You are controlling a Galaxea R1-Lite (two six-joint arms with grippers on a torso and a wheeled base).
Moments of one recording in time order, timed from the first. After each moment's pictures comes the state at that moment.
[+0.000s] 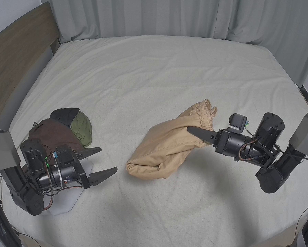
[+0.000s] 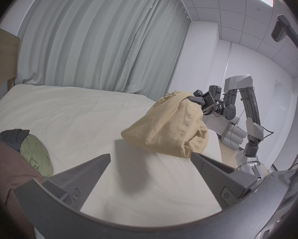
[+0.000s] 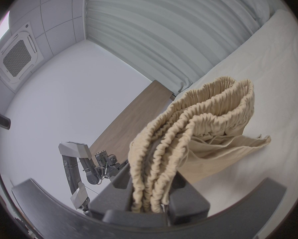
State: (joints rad) left arm -0.16 2.01 -0.30 -1.55 -0.76 0.03; right arm 0.42 2.06 -0.66 -1.53 0.67 0.66
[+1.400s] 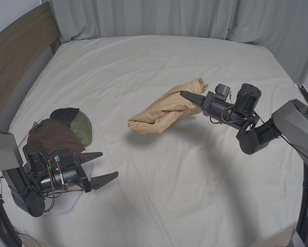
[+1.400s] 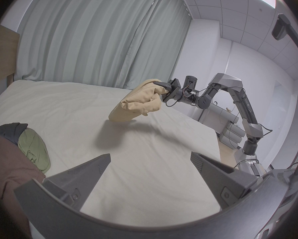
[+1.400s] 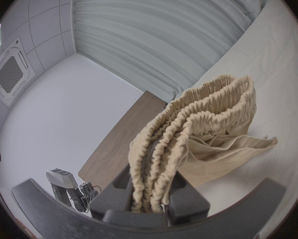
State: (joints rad) left arm -0.16 2.04 -0.29 -1.55 -0.77 0.05; right arm 0.33 2.29 -1.30 -1.19 0.68 0.80
